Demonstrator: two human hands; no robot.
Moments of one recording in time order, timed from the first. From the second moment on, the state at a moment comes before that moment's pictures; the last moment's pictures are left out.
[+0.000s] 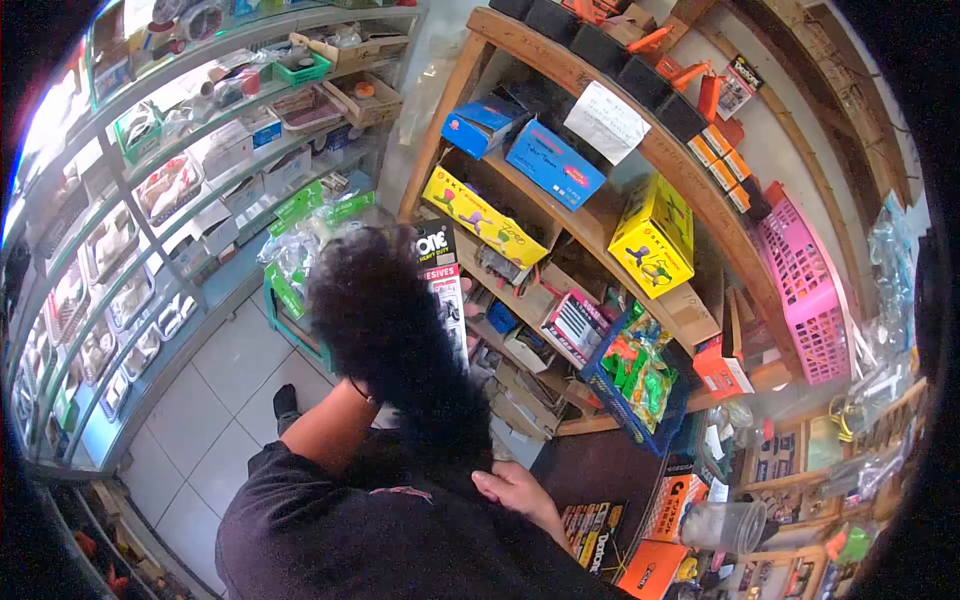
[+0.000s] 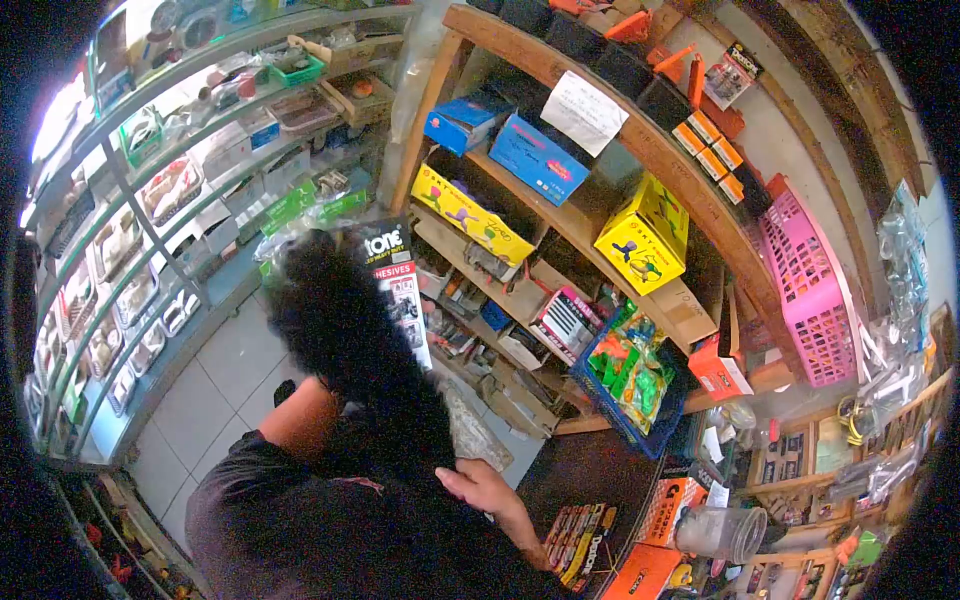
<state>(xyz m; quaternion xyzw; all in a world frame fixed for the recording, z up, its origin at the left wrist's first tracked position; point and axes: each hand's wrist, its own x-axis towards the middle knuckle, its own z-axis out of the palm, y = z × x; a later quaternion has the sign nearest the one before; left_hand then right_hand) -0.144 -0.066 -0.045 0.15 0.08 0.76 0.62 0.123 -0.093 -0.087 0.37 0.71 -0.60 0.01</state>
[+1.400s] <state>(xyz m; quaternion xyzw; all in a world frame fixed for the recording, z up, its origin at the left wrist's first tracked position) -0.149 -0.062 -0.093 0.06 0.16 0.82 0.55 0.118 -0.093 -0.116 0.40 0.55 -0.73 -0.06</state>
